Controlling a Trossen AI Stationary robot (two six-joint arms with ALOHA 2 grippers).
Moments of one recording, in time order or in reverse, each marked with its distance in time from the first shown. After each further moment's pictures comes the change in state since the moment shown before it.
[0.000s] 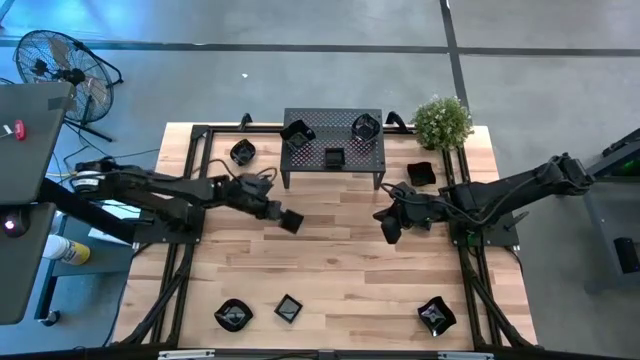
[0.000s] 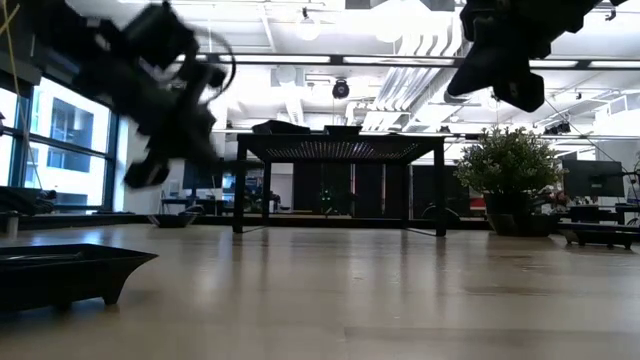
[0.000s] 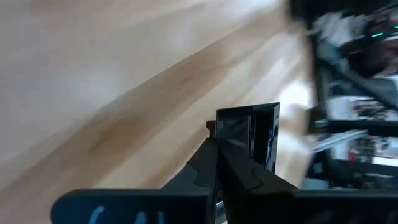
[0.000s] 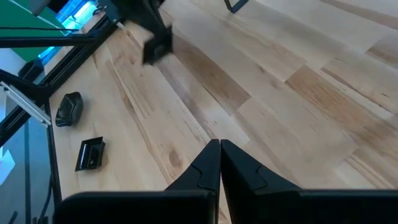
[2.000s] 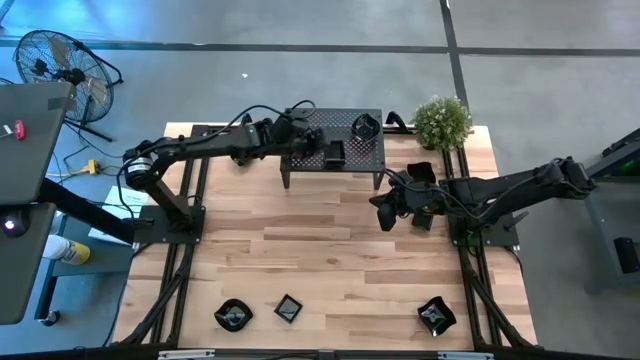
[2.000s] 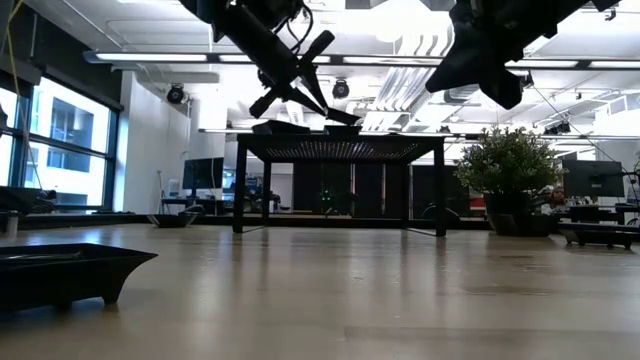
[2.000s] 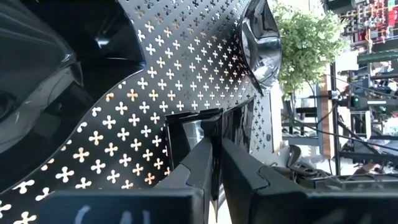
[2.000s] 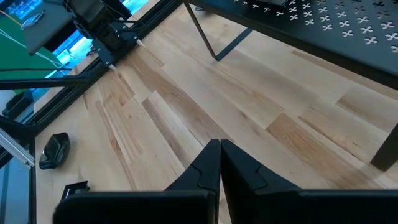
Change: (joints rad) left arm 0.230 0.419 0.879 -0.439 -0.251 -0.122; right arm -0.097 0.000 0.000 0.088 0.058 -0.089
